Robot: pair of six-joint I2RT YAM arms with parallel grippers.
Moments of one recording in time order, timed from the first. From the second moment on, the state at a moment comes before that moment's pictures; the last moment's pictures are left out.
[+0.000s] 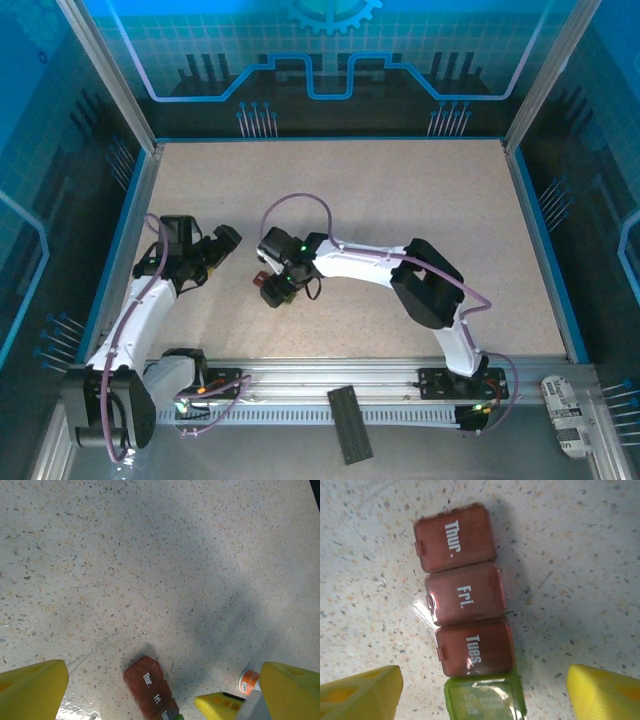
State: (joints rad) left arm 0.05 1.03 0.69 -0.56 0.26 -0.82; right arm 1.02 2.09 1.57 -0.69 -0.06 0.24
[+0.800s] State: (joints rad) left arm 0.06 1.05 0.71 -0.55 0.26 -0.82; right arm 1.04 2.19 1.66 -0.77 0.03 0.16
